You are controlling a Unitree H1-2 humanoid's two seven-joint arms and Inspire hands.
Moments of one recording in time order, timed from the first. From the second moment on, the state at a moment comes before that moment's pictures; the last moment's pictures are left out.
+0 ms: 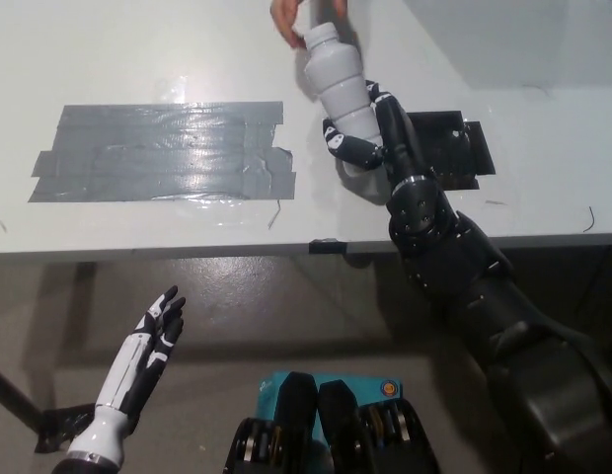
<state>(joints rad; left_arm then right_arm) -0.09 0.20 -0.04 0.14 0.09 -0.14 -0.07 -1.12 0.04 0.16 1.30 -0.25 -0.19 -0.33</state>
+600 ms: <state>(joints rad) -0.09 0.20 -0.04 0.14 0.10 -0.14 -0.07 -1.13 0.05 0.15 1.29 -0.25 -0.22 -0.33</state>
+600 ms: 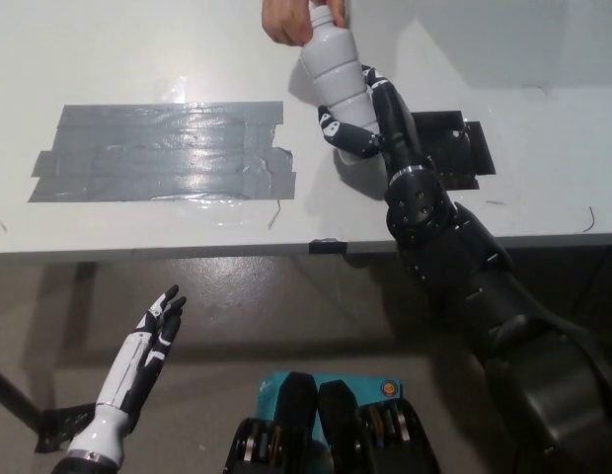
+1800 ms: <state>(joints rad) -0.10 0.20 -0.04 0.14 0.10 -0.14 -0.09 -0.97 -0.04 0.11 0.72 -0.23 -0.18 -0.15</state>
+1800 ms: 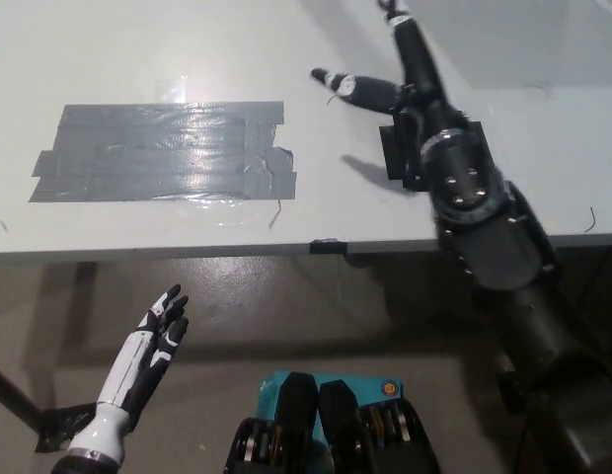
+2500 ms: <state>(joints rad) -0.10 0.20 -0.04 0.16 0.10 -0.14 -0.09 -0.29 -0.07 0.12 -0.03 -0.22 -0.10 -0.11</state>
